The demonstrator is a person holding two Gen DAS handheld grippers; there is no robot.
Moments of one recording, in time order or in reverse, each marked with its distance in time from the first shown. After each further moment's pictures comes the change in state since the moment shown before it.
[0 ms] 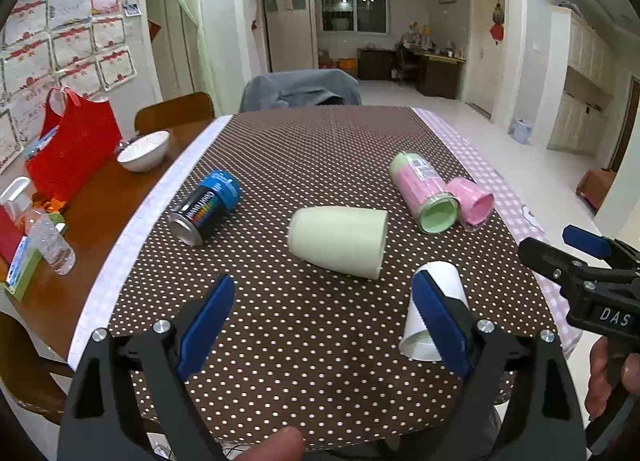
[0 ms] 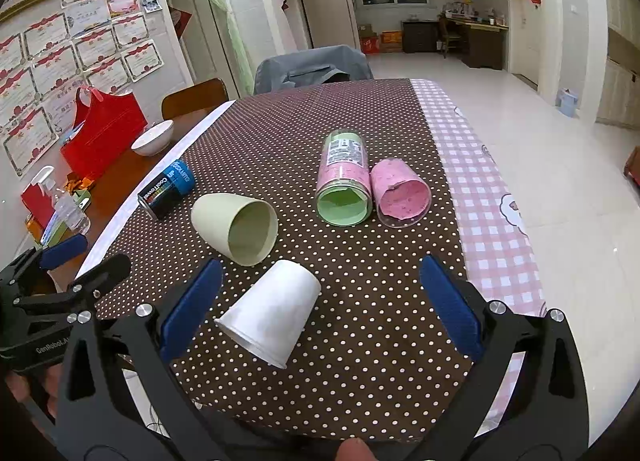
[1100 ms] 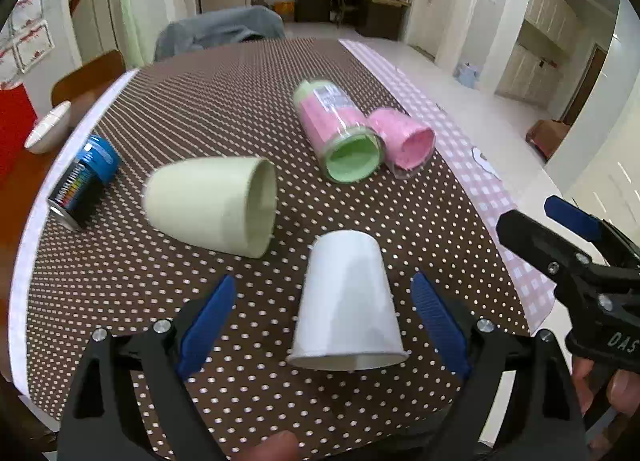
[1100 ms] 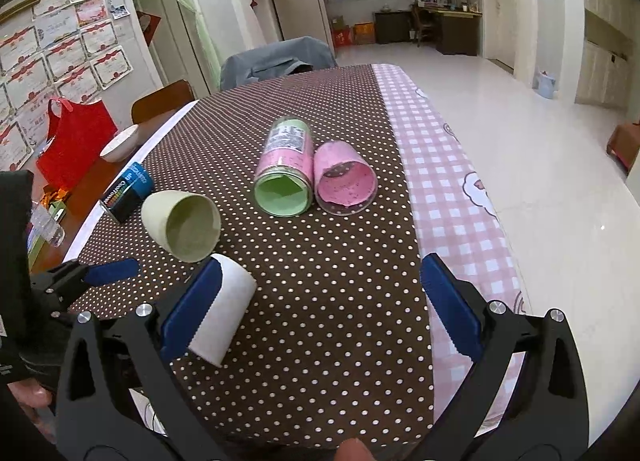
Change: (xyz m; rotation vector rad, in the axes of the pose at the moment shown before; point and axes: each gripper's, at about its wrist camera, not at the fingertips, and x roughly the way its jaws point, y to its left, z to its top) left arm 0.078 -0.076 0.000 0.080 0.224 -0.233; right arm 0.009 -0.047 -0.009 0.061 0.009 -0.078
